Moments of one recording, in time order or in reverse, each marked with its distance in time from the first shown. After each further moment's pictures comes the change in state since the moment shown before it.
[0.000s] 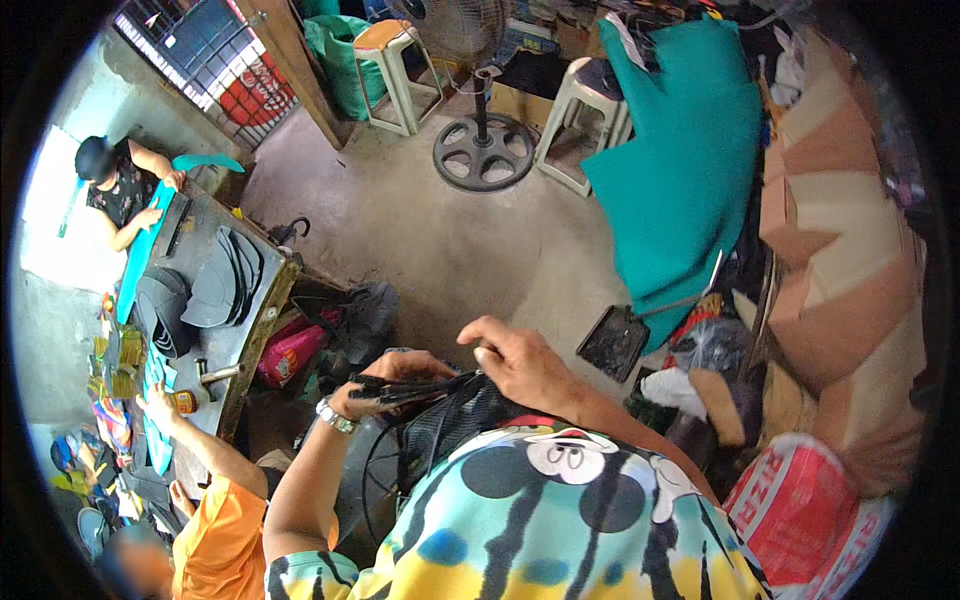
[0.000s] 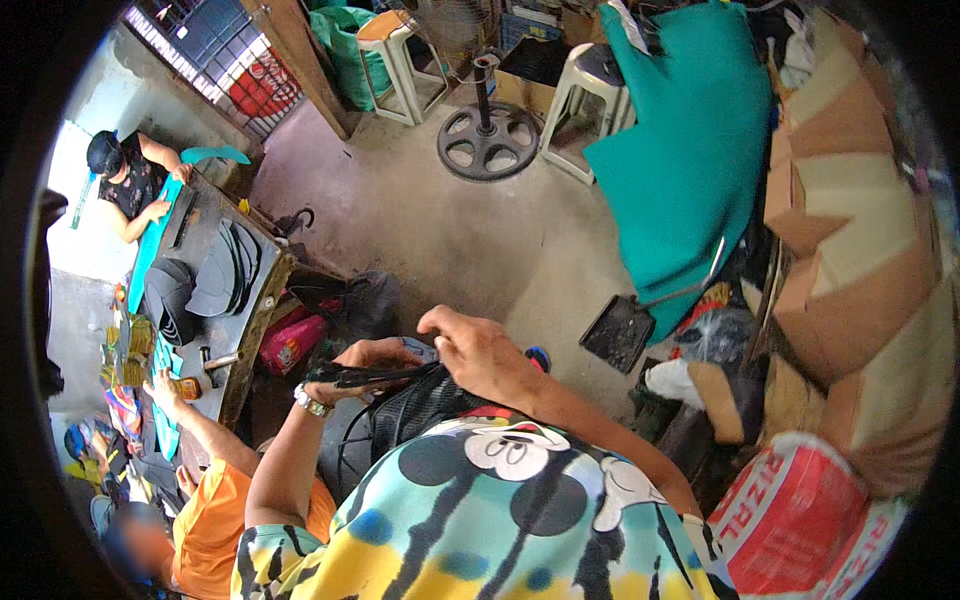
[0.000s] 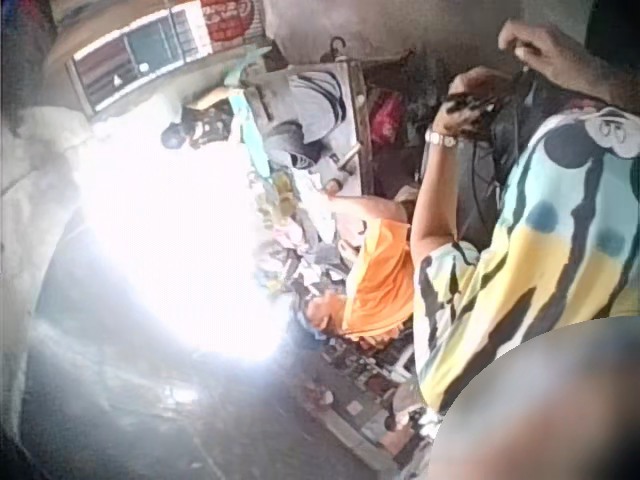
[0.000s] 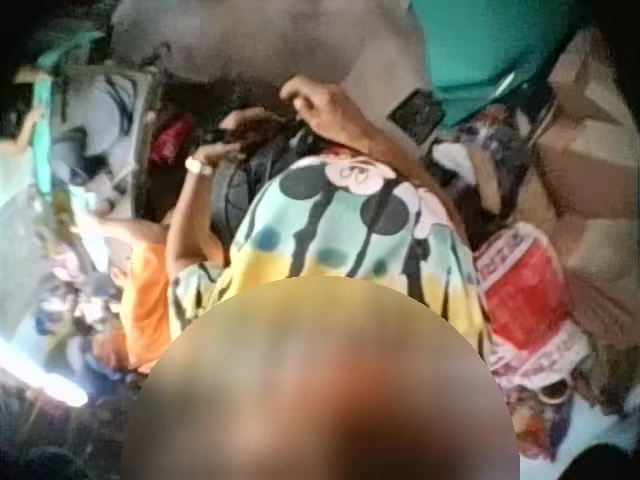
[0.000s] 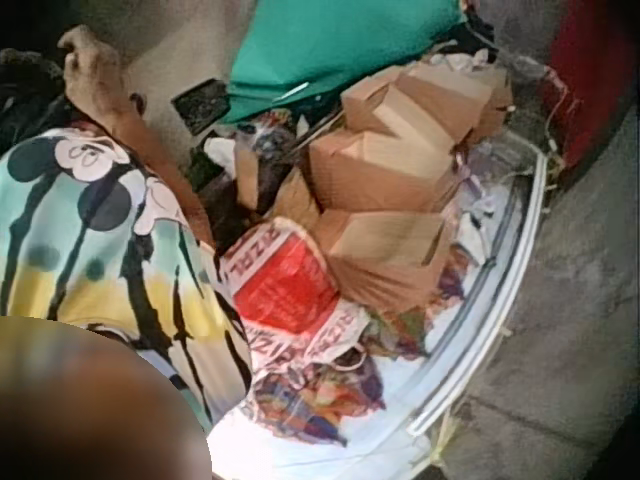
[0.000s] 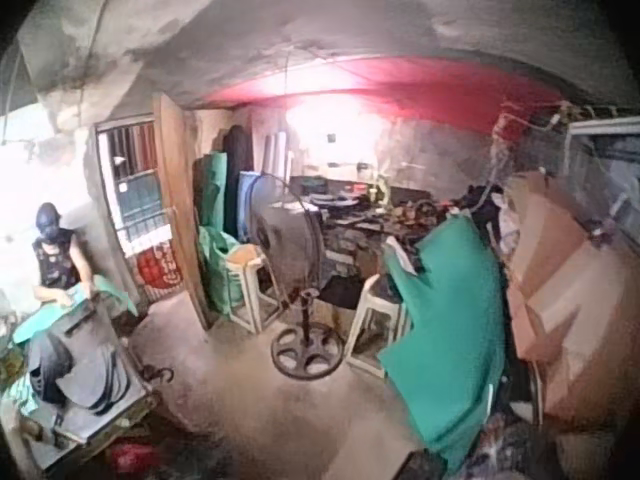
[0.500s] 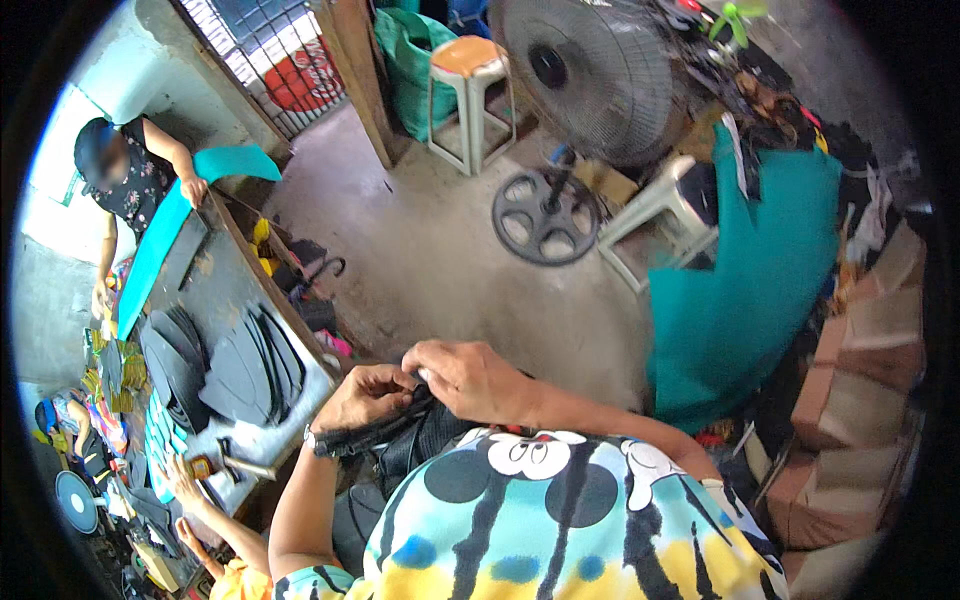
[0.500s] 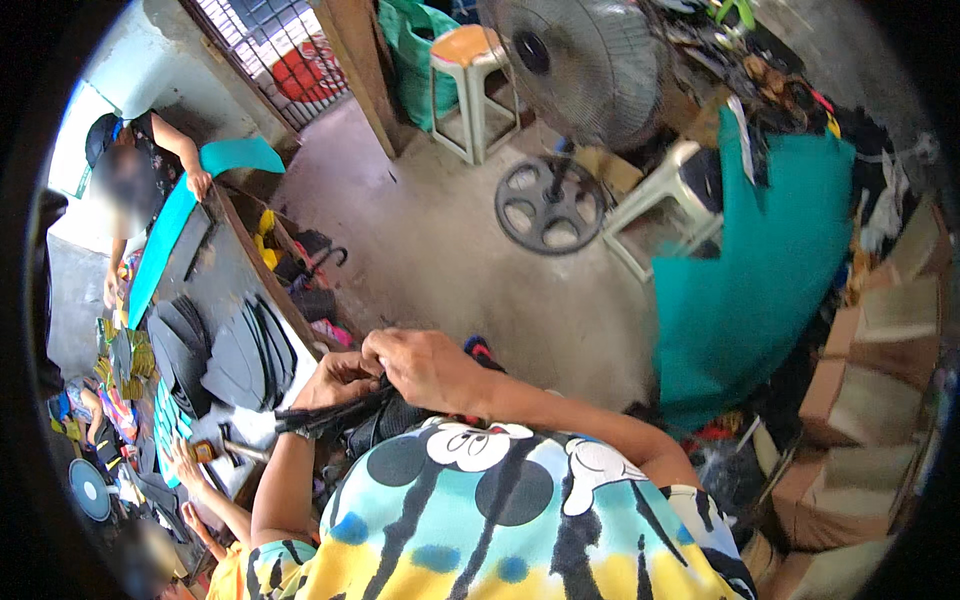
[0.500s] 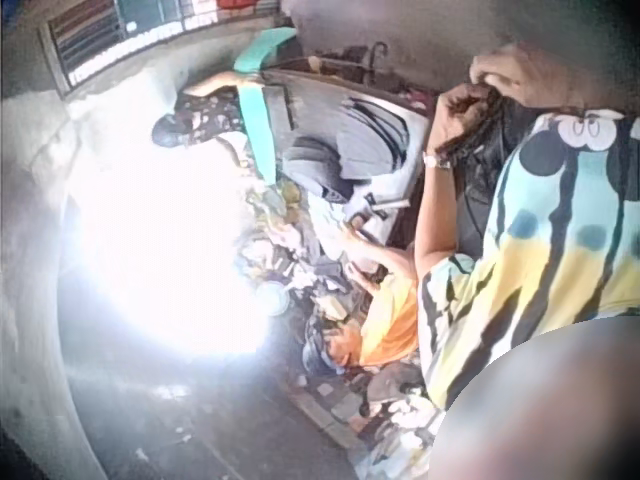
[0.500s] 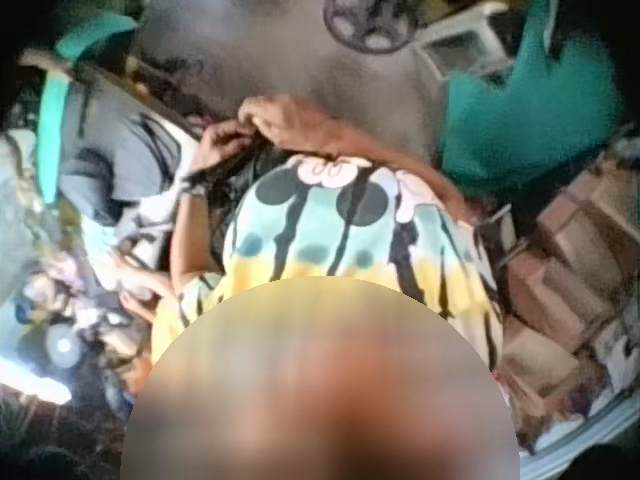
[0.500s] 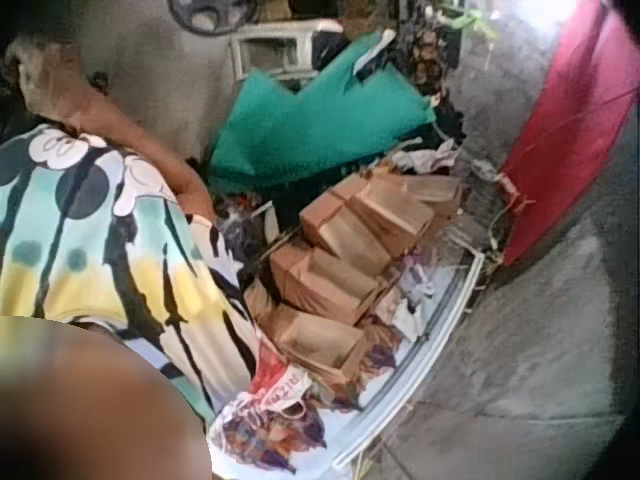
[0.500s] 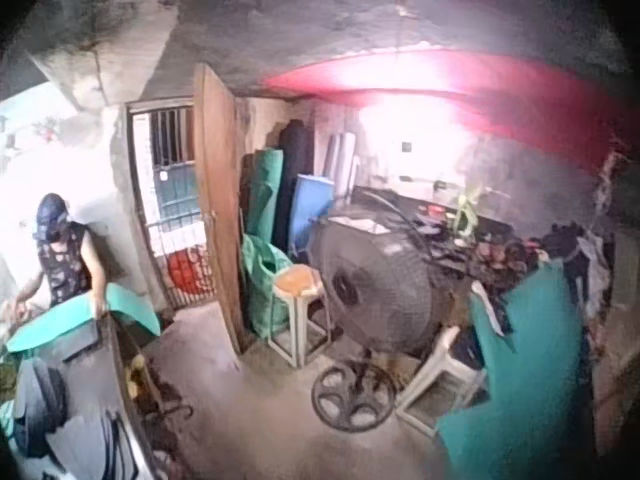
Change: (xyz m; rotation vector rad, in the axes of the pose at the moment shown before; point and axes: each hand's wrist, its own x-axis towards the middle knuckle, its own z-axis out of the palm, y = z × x) left_hand 0.039 0.014 -0.267 -0.405 0.499 -0.148; right_hand 0.362 0.022 0.032 0.062 -0.280 -0.397
